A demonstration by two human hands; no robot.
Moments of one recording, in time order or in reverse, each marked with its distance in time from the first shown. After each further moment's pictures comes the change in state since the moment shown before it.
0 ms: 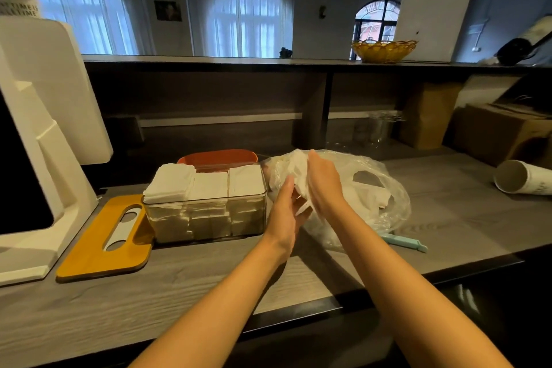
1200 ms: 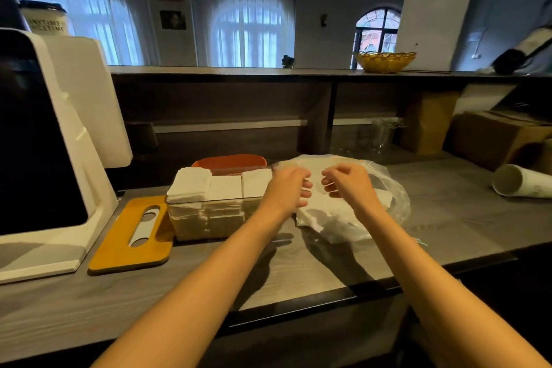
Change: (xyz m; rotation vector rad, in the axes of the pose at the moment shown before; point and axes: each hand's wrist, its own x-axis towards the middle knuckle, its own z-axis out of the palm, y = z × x) left_hand -0.005 0.074 0.002 0.546 -0.006 -0.045; right_hand -0.033 -0.015 -0.055 0.018 -0.088 -0.034
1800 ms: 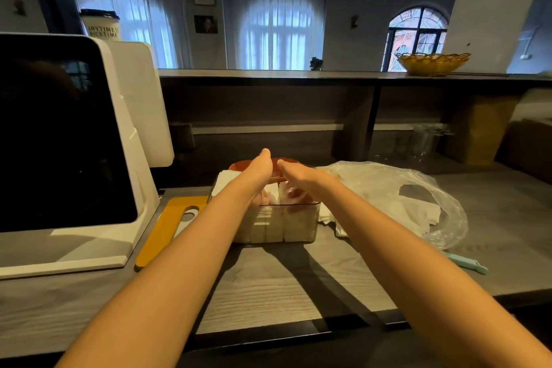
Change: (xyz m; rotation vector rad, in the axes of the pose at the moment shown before) left_hand 0.014 0.023 -0.103 -0.128 0.321 -0.435; right_hand 0.026 -0.075 0.141 -0.324 -0.583 0.293
